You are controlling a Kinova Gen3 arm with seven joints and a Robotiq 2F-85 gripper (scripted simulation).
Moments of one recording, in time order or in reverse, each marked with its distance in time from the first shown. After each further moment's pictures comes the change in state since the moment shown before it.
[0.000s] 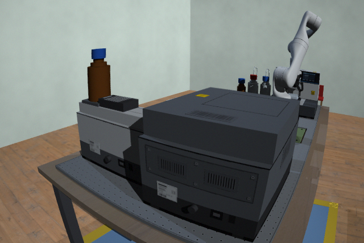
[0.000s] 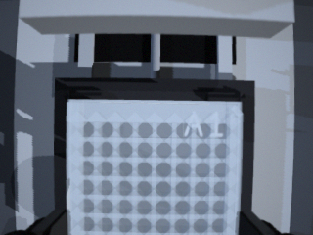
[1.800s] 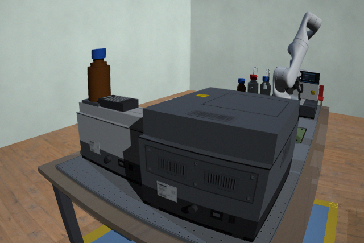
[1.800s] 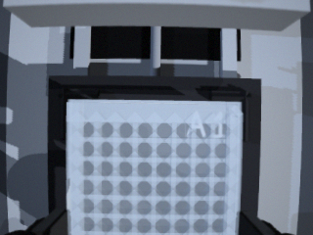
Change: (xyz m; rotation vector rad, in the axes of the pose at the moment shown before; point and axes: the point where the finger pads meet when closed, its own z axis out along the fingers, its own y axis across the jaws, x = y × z) arm 0.000 0.000 0.011 0.000 0.000 0.000
